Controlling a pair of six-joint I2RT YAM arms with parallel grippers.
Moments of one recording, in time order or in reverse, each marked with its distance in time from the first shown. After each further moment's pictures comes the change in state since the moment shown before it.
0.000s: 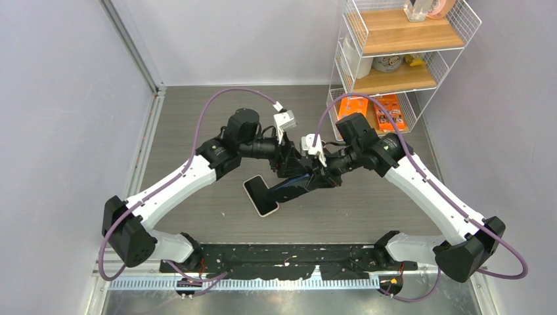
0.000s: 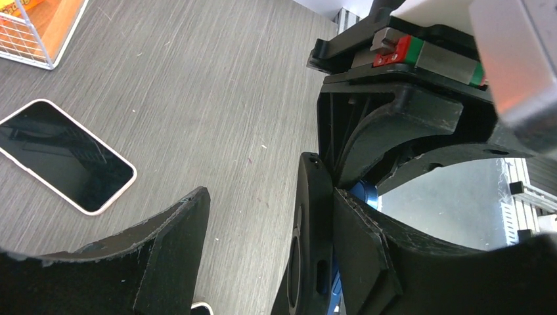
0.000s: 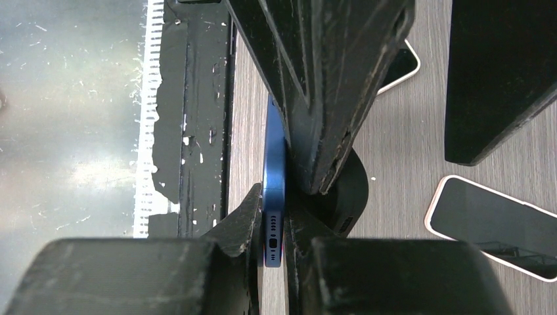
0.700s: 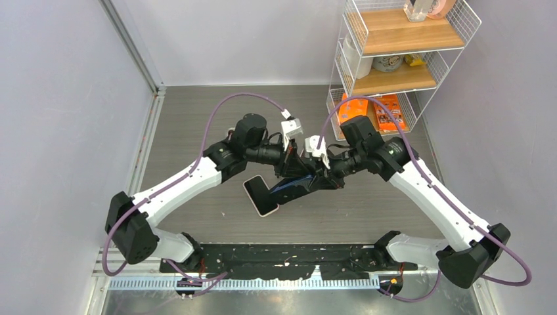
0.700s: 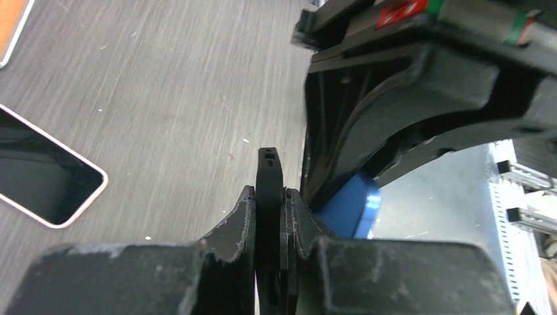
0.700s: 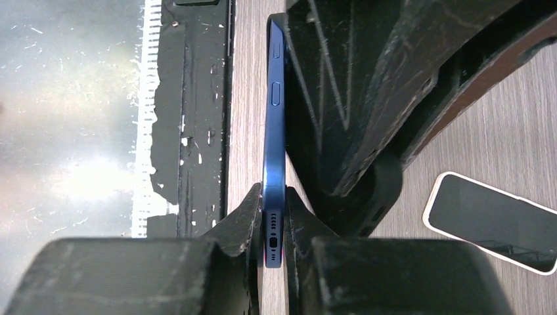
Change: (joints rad) left arm -0.037 0.037 -0.014 0.017 0.051 0.017; right arm -0.018 -0.036 -0.026 0.014 0.009 0.008
